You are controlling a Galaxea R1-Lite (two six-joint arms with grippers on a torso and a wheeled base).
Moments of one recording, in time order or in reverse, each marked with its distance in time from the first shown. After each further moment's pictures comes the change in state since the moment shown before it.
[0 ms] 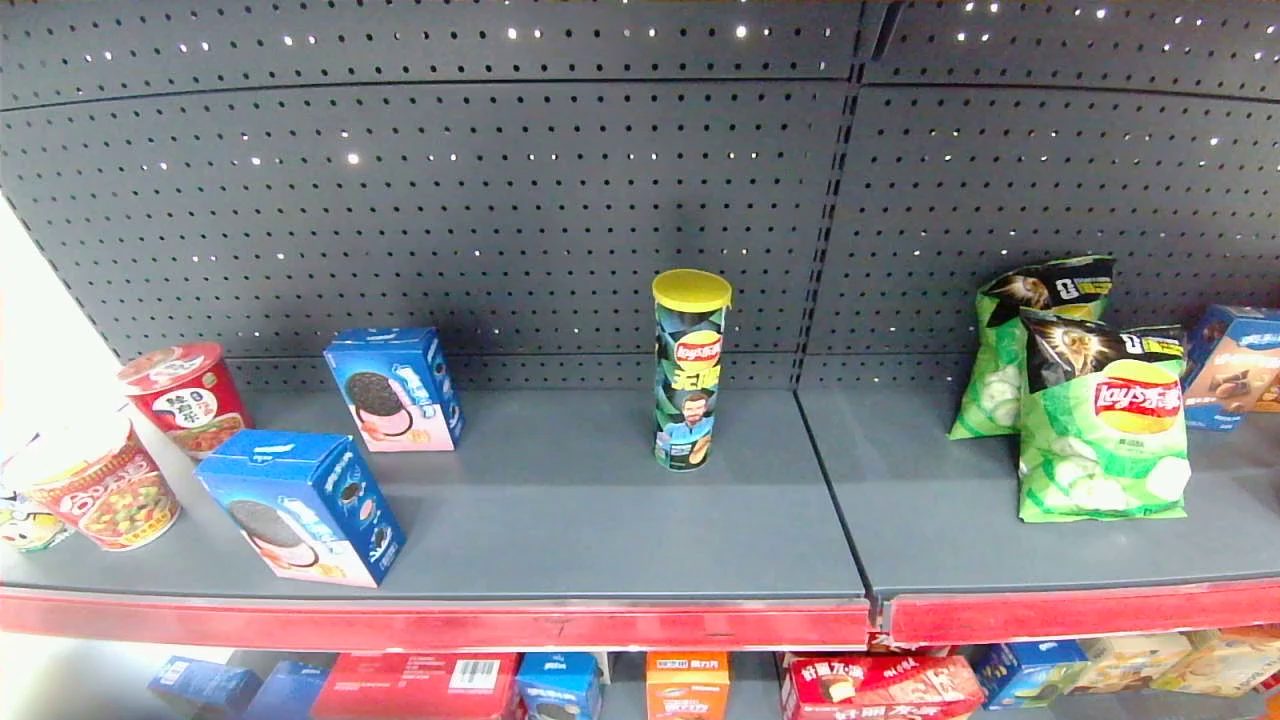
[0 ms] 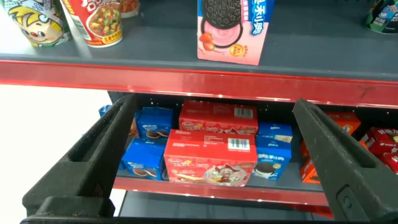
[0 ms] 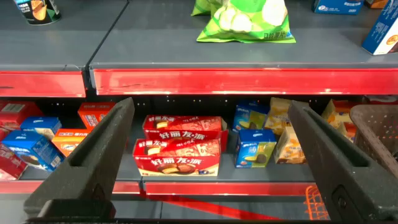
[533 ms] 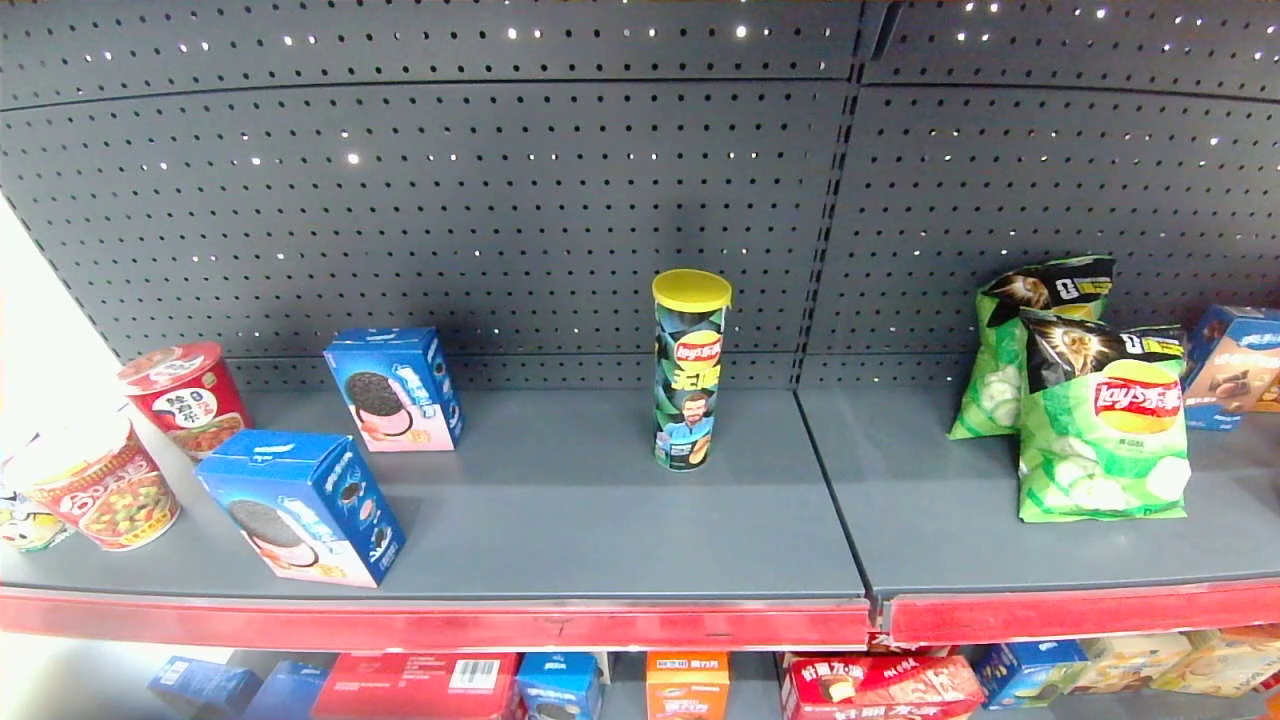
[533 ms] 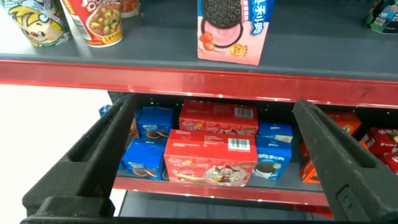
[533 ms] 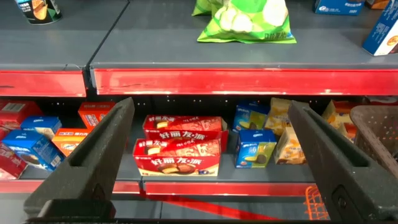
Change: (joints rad) left arm 0.000 0.000 0.002 -0.001 0.001 0.000; right arm 0.000 0.000 0.000 0.000 0.003 -0.003
